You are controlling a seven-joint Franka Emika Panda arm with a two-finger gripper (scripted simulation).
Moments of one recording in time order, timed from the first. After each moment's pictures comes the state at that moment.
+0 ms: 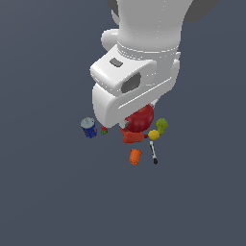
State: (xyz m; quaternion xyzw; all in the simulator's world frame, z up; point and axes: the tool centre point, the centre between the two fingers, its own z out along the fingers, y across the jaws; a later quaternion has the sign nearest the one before) arm 0.095 0.036 0.378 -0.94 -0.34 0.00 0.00
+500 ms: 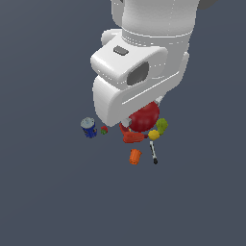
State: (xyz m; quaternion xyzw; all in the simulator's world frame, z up) arm 0.106 0.042 0.397 -0.94 -0.34 0.00 0.00
